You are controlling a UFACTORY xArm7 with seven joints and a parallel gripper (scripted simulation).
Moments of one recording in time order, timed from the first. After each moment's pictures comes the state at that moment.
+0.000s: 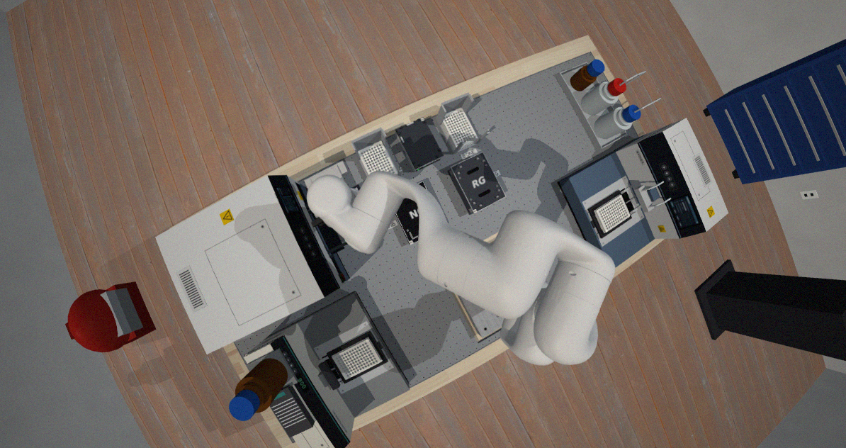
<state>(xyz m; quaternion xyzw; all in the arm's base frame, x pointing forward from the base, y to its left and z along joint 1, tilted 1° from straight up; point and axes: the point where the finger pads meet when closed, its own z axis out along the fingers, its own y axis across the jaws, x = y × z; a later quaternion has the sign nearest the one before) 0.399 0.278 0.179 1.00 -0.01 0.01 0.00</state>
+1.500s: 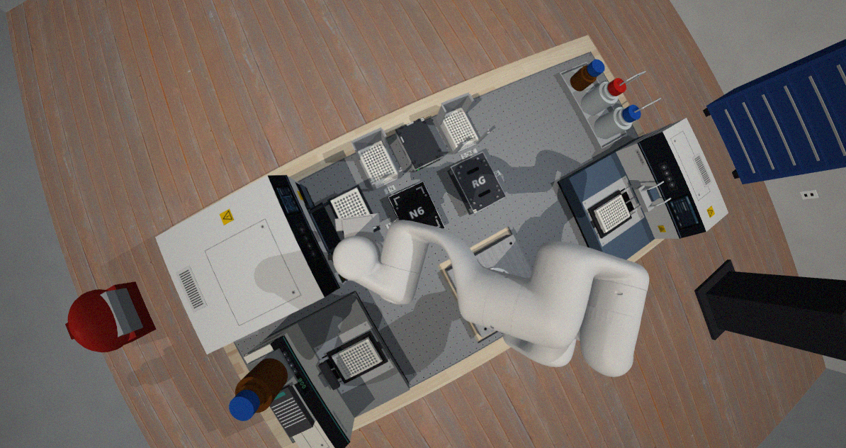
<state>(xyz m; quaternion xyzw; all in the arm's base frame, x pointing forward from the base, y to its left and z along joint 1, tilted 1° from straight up) 0.287 0.285 0.177 0.98 -0.18 0.01 0.00</state>
